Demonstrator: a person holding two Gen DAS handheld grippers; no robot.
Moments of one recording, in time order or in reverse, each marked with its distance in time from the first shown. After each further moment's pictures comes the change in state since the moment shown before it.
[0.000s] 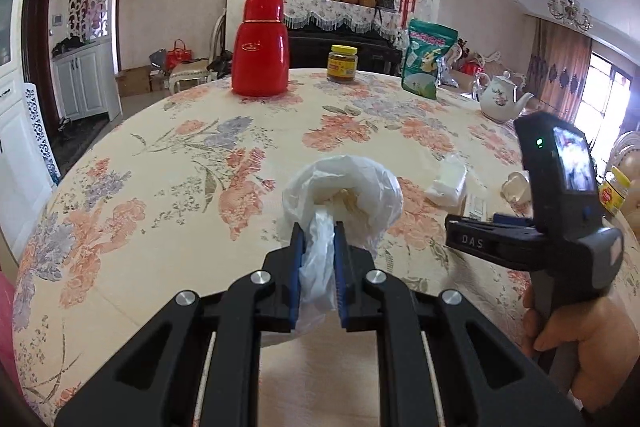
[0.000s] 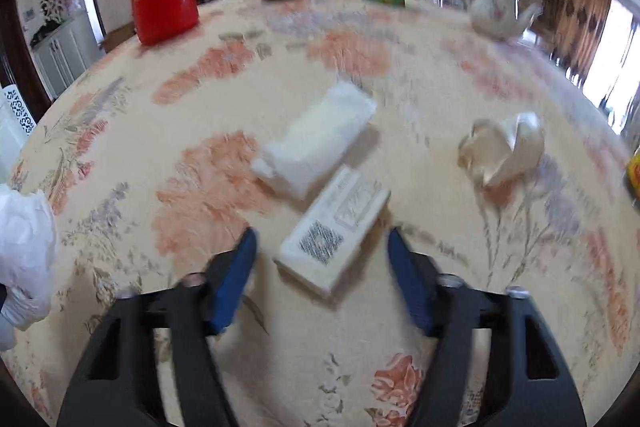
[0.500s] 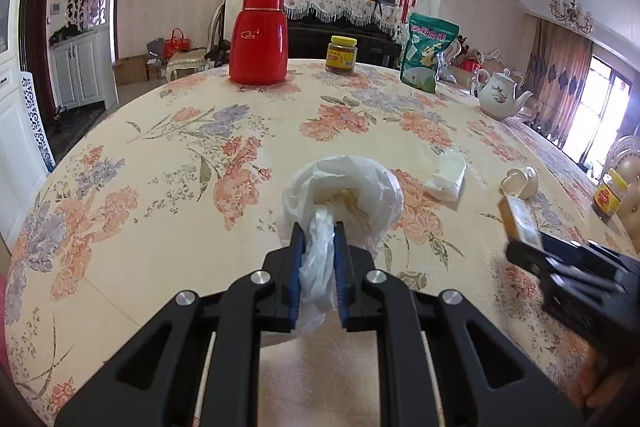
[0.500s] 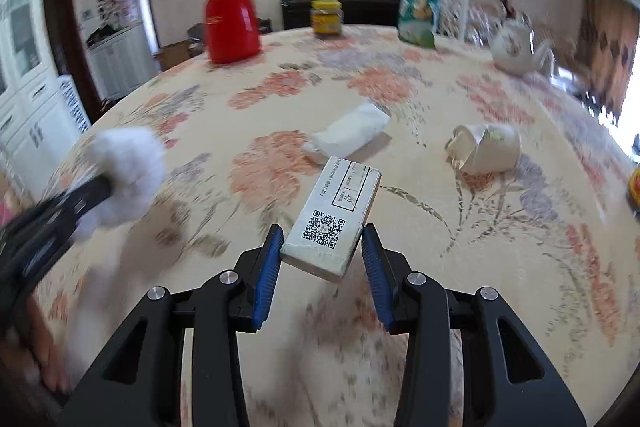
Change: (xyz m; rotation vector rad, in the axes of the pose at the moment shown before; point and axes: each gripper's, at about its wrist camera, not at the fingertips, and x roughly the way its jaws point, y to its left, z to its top) left arm 0.006 0.004 -0.002 -0.022 0.029 -0.011; right arm -0.092 -0.010 -0.056 -0.142 -0.177 0.143
